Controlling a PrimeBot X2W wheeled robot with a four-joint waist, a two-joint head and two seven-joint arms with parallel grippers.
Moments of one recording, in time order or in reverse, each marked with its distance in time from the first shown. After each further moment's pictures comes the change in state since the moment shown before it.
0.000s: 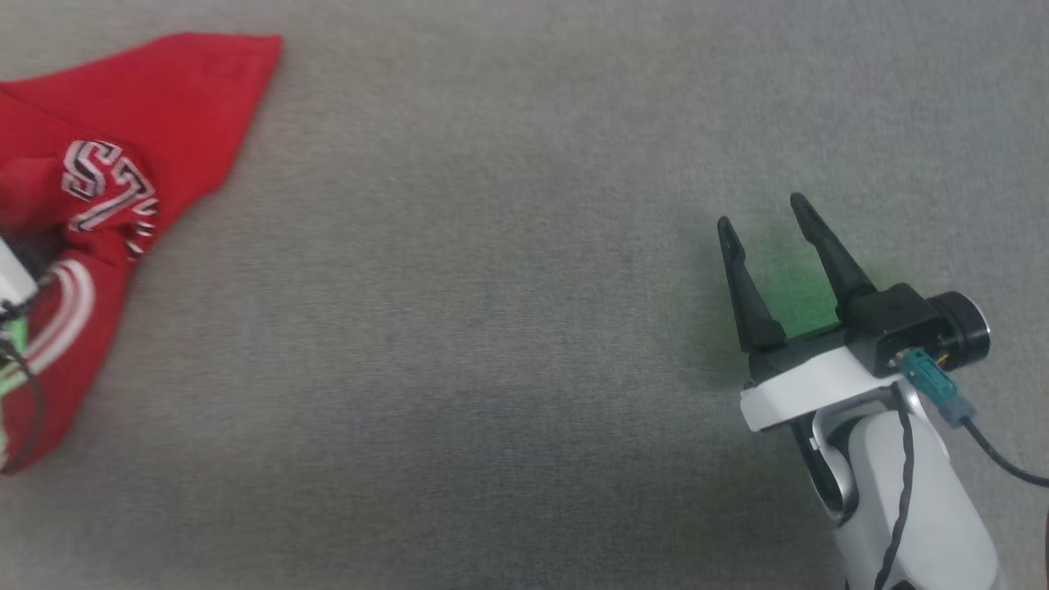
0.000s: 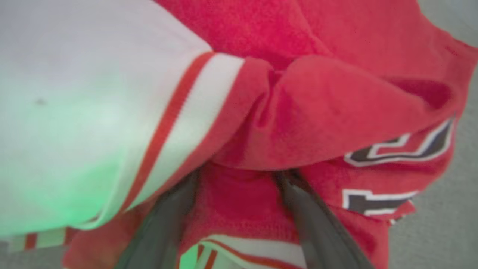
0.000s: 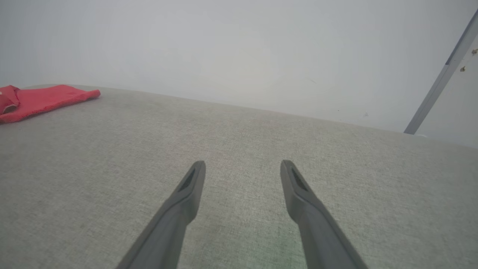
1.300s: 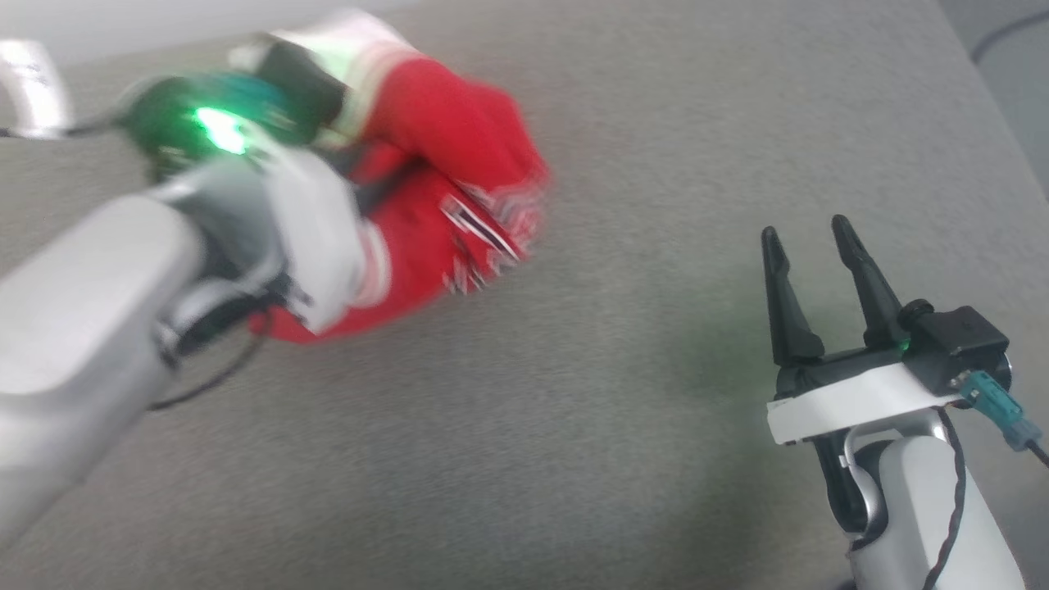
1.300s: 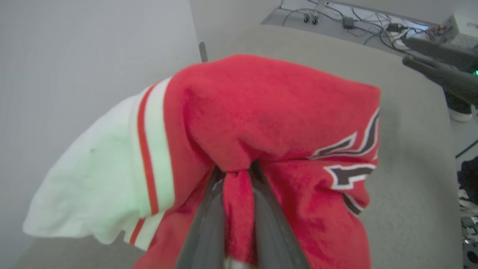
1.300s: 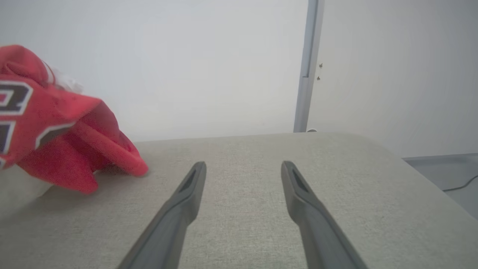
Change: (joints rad) left arm -0.215 0.169 -0.974 -0.840 -0.159 0.000 -0.264; right arm 0.064 0.010 -0.056 -0.041 0.167 0.000 0.000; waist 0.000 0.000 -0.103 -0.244
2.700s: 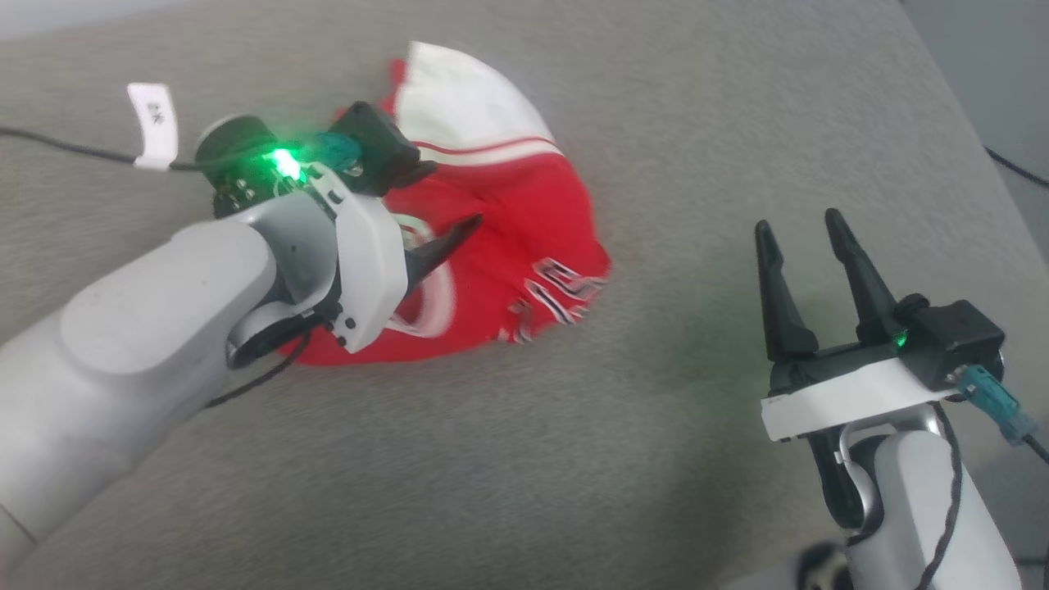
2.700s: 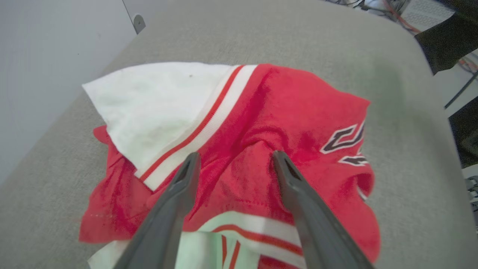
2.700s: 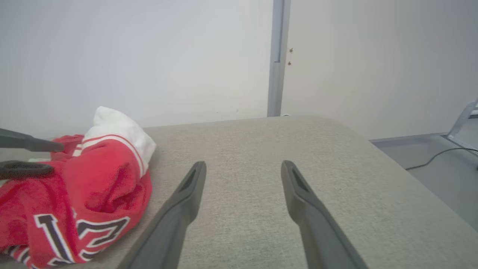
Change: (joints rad) left arm -0.123 -0.076 -0.319 0.184 -0.019 -0.002 -0.126; right arm -0.012 0.001 0.016 -0.003 0.046 0.000 0.000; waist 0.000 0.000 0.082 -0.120
